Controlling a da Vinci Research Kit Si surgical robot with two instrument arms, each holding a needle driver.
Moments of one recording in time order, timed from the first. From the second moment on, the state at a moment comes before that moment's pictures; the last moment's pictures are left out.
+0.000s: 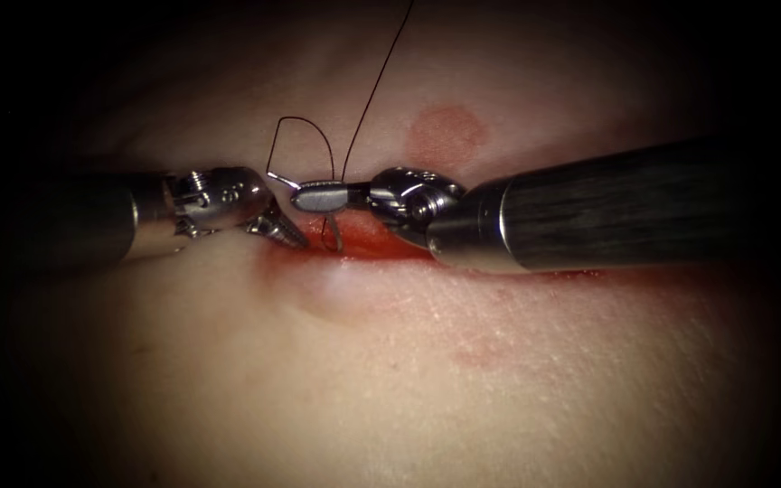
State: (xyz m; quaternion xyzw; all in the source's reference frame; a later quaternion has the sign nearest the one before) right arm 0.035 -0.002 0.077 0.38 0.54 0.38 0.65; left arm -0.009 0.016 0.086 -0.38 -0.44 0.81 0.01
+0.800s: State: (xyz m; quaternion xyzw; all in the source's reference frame) right arm 0.031 0.004 0.074 0.17 0.58 0.28 0.75; left arm -0.008 0.015 0.082 -0.54 -0.34 0.76 0.14
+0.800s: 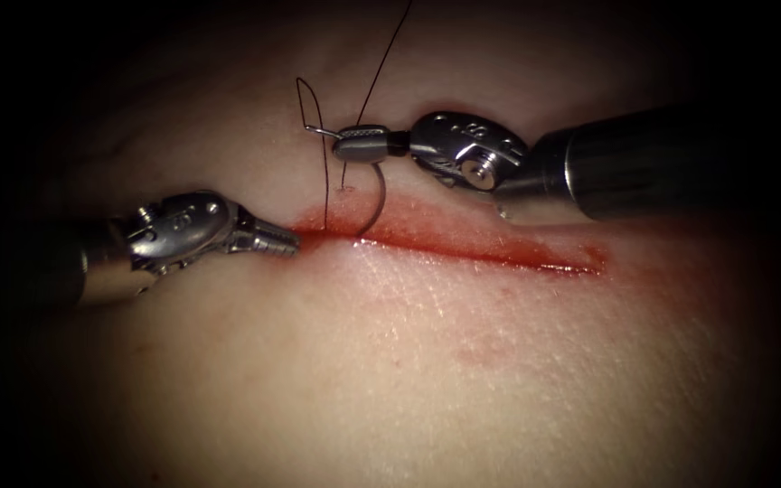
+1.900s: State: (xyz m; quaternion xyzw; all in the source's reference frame) right arm 0.031 0.002 0.072 0.33 0.71 0.13 0.61; left arm -0.012 0.018 0.078 -0.60 -0.46 0.64 0.12
